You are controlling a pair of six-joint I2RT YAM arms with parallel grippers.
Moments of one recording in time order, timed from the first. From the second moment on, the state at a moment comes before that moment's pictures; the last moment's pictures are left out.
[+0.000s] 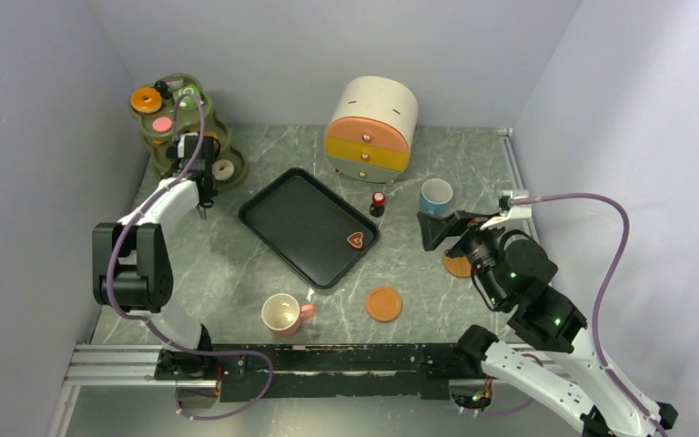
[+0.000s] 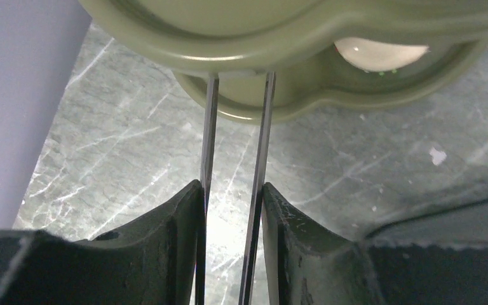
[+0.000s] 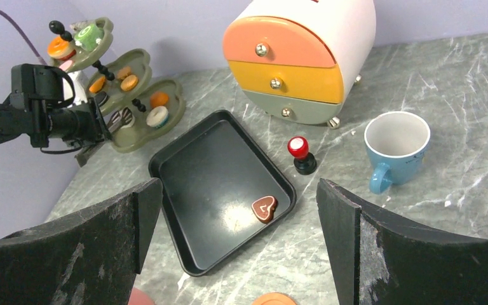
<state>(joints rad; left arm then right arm) -0.04 1.67 1.14 -0.32 -0.53 -0.26 0.81 0.48 0.87 -0.42 0.49 0.38</state>
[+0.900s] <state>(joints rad) -0.04 1.49 1.15 -0.66 -0.13 -0.21 0.81 0.57 0.87 -0.40 0.46 0.38</state>
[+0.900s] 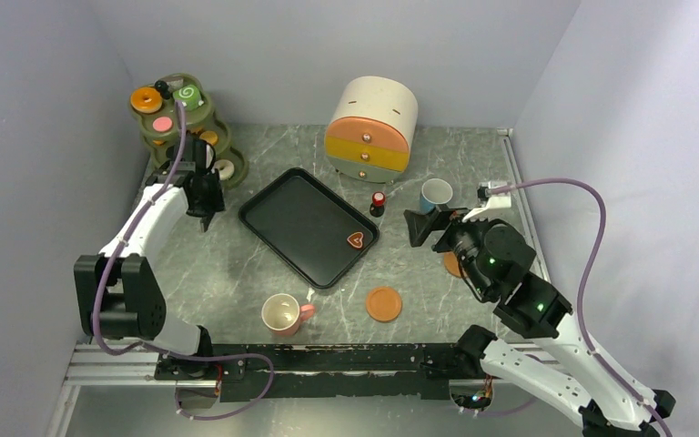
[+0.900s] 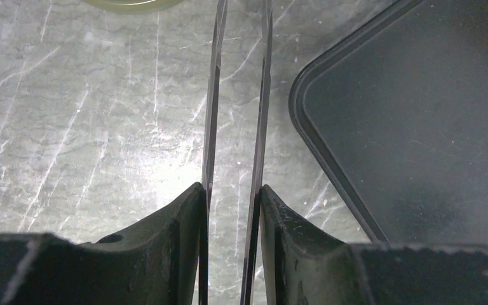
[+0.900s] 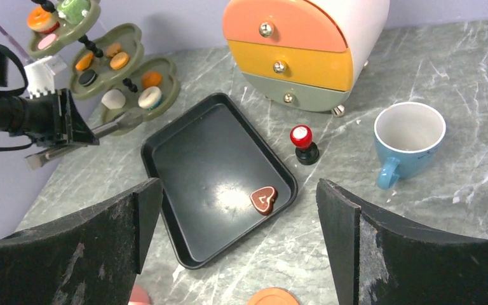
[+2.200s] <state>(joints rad) -0.54 1.26 1.29 -0.75 -0.05 -0.22 0.81 0.67 0.94 -0.37 0.46 0.36</state>
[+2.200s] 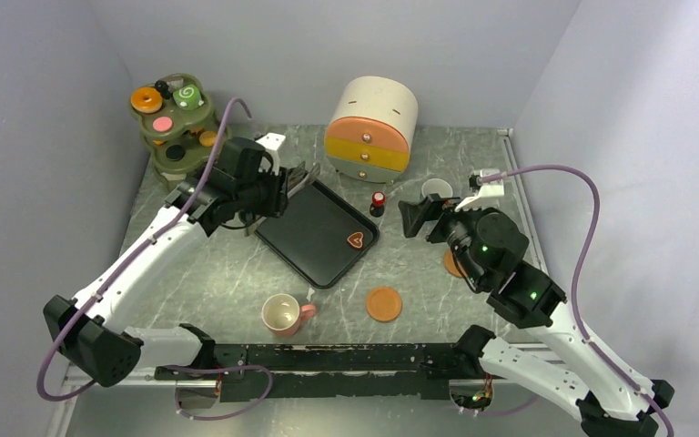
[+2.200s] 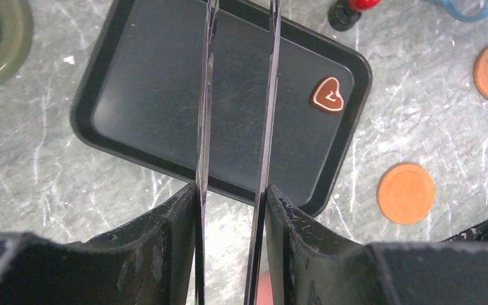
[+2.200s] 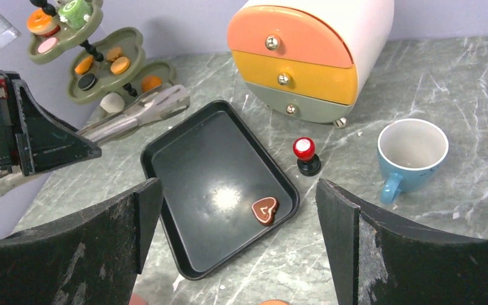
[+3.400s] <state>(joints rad) -0.99 1.56 1.25 -0.66 -0.23 -0.33 0.81 0.65 0.96 -0.40 0.48 0.34</state>
